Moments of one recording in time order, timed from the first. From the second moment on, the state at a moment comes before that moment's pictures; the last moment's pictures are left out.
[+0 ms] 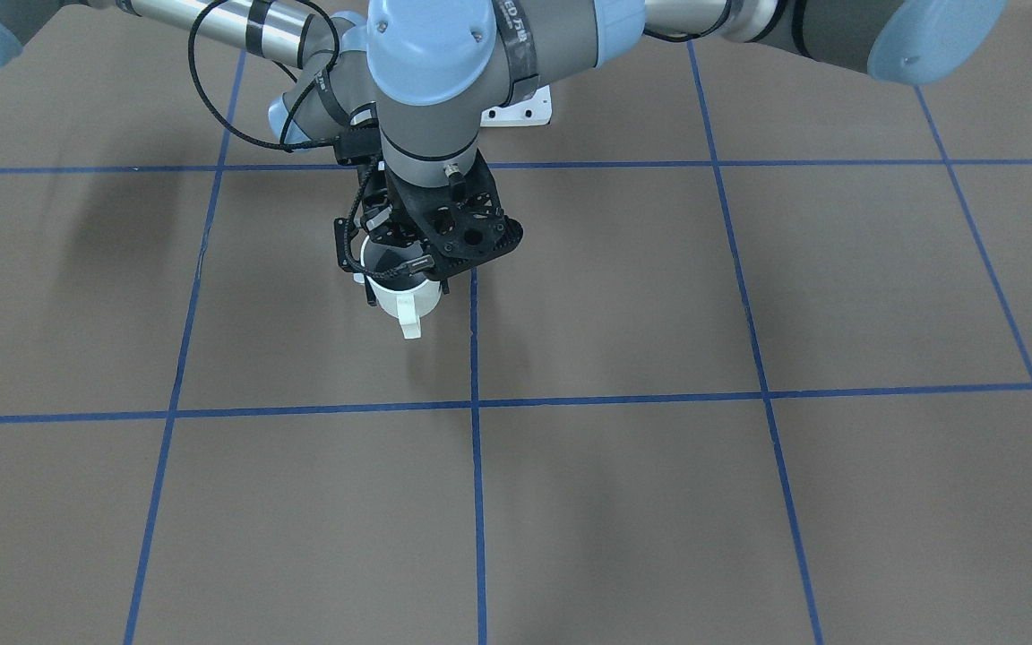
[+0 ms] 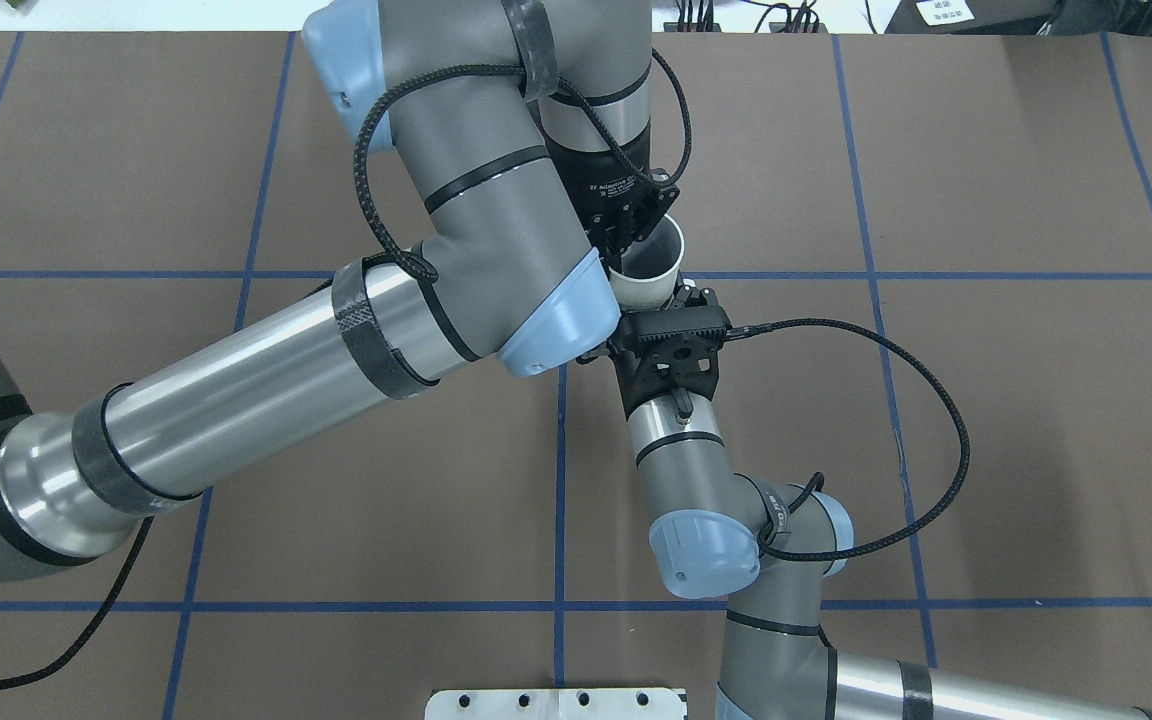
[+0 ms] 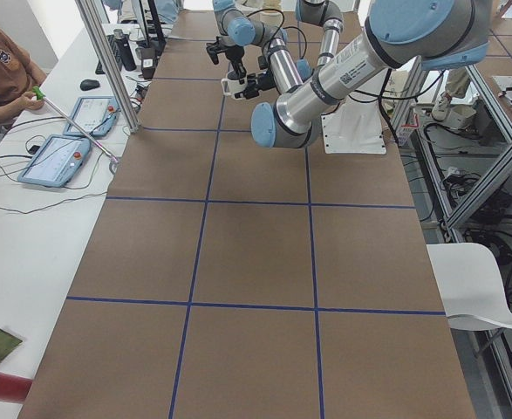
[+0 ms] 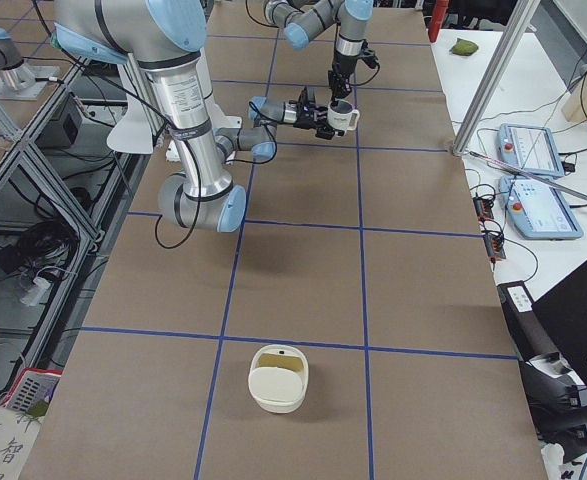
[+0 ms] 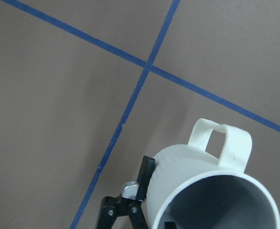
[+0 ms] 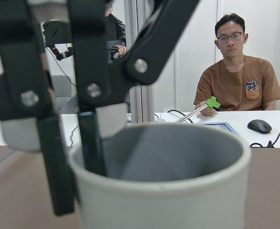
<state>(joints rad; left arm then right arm) -0.68 -2.72 -1.40 -1.29 -2.19 -1.50 0.25 -1.03 1.52 -0.71 0.54 1.01</state>
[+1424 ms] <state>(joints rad) -0.71 -2.73 -1.40 -1.29 -2.19 -1.51 0.22 -1.04 1.53 -0.70 0.50 1.01</state>
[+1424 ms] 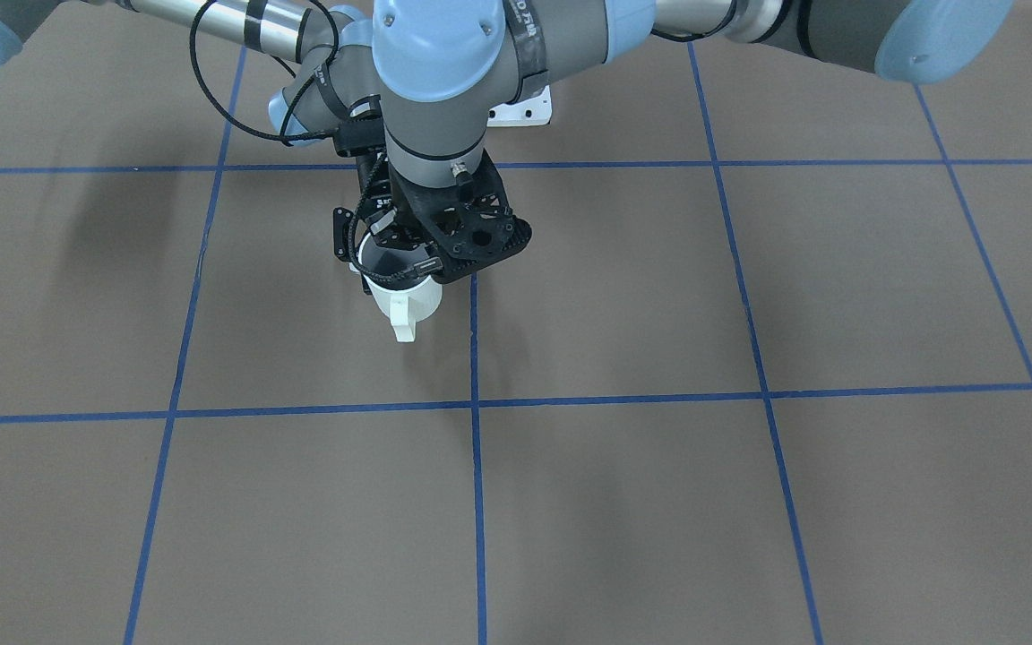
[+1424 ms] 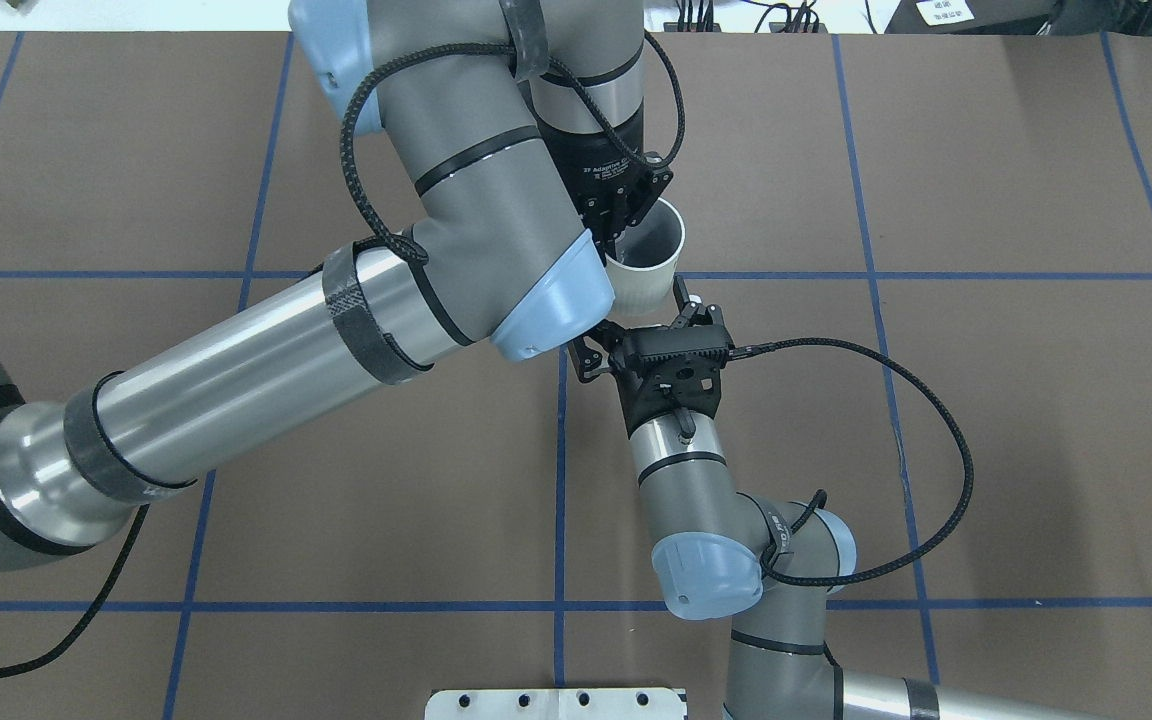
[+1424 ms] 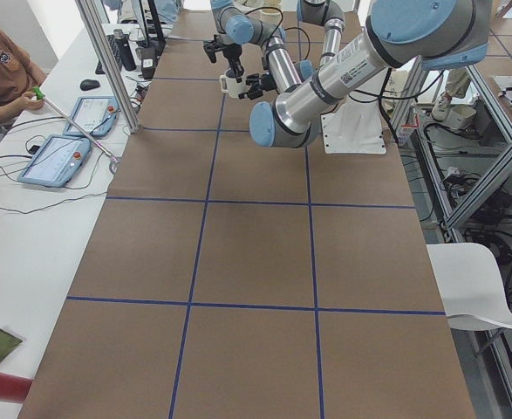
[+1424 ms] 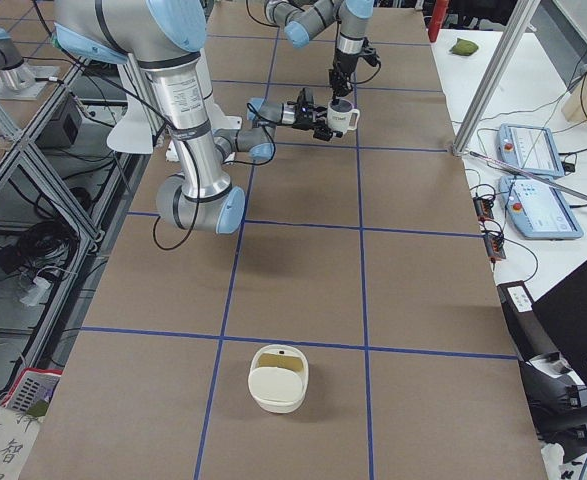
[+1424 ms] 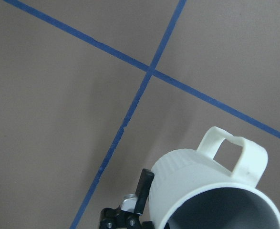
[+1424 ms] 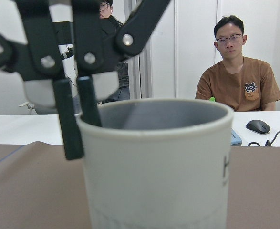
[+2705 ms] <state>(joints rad) -0.93 -2.49 -1.58 -1.31 -2.25 -1.23 0.29 -1.08 1.58 -0.65 0.67 0.87</state>
